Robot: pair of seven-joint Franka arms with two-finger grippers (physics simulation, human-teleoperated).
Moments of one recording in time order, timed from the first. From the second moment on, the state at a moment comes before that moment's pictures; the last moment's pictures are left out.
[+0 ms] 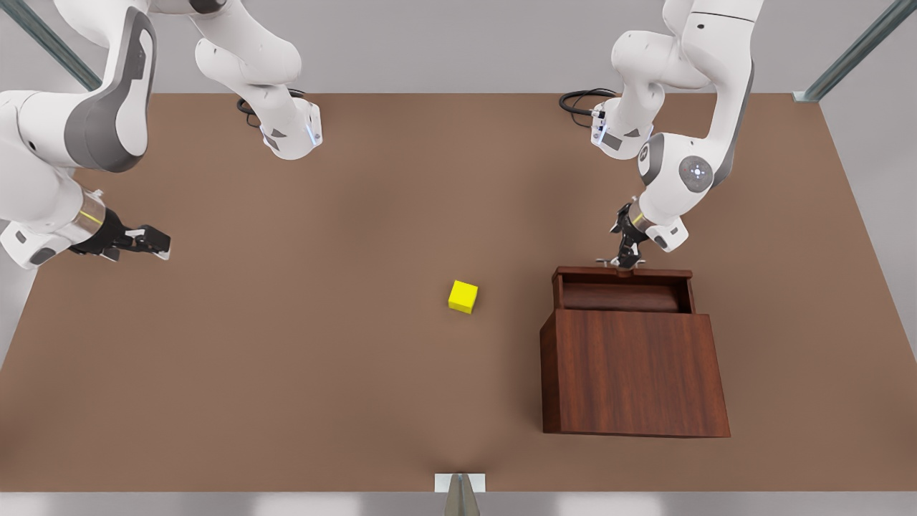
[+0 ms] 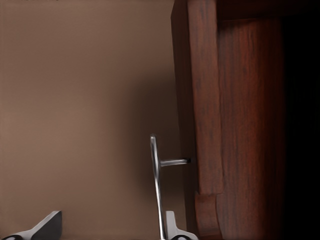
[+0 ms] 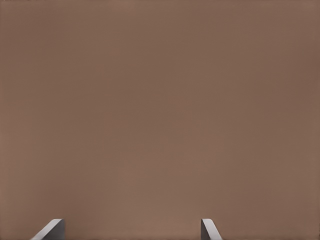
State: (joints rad) left arm -0.31 -0.11 0.07 -2.54 -0.21 2.47 -1.52; right arm -0.07 0.12 0.01 -1.48 -0.02 1.56 -0.10
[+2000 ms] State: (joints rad) left arm -0.70 0.85 -0.06 -1.39 0.05 2.31 -0.54; right arm -0.07 0.16 0.01 -1.43 0.02 1.57 -0.10
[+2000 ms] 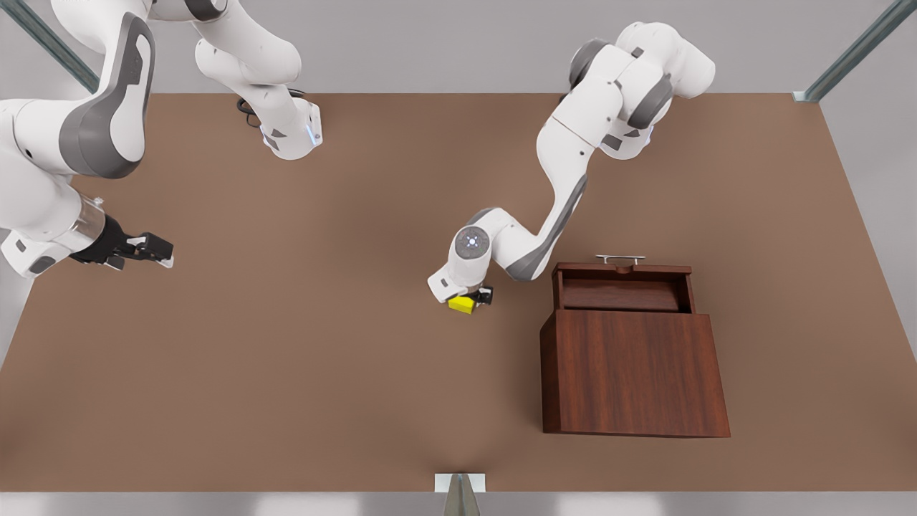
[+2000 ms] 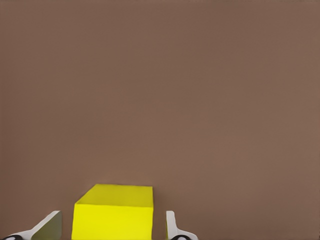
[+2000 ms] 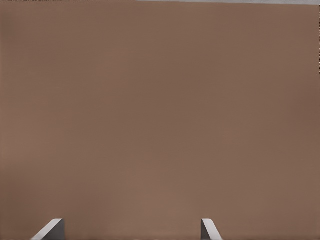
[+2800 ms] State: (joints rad) left arm -0.70 0.89 -0.06 -1.39 0.05 2.31 -0.52; right arm -0.07 0.16 0.01 -1.43 0.03 1.58 -0.10
